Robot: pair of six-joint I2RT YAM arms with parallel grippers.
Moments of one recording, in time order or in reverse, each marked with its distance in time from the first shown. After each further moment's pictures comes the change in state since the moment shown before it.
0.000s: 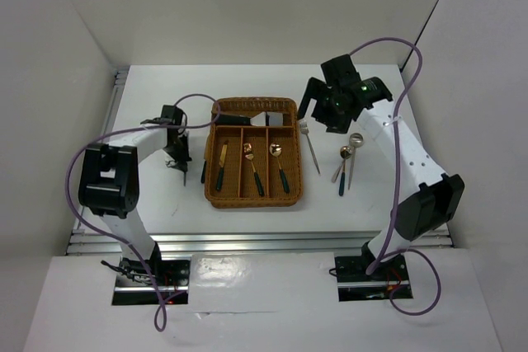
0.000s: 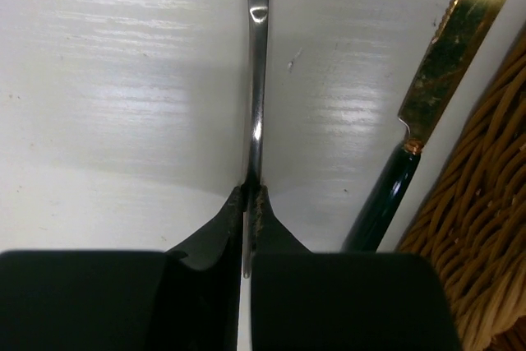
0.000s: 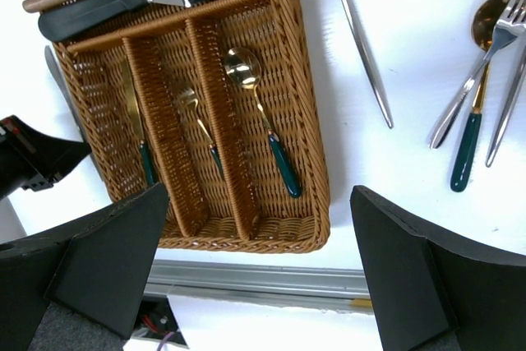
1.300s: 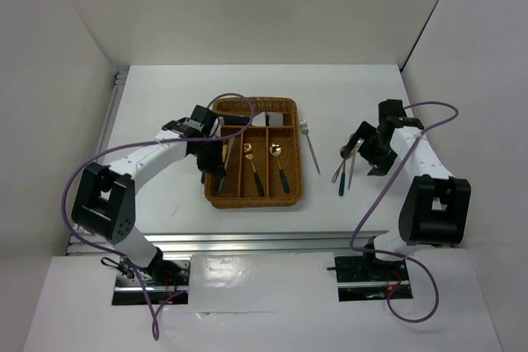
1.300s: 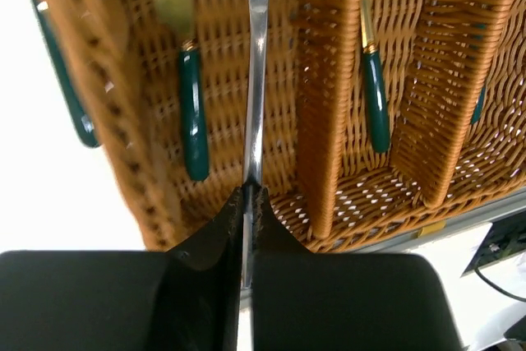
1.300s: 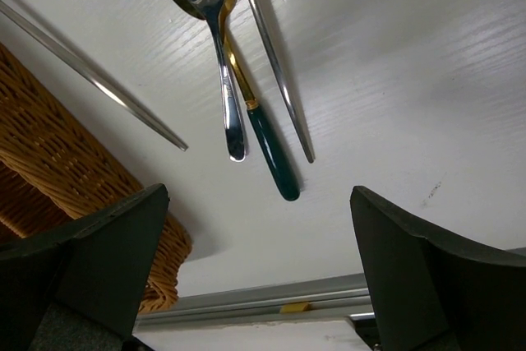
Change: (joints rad) left arm -0.300 -0.198 0.031 -0.127 0.208 -0.200; right arm -0.491 -0.093 -0.601 0.215 -0.156 -0.137
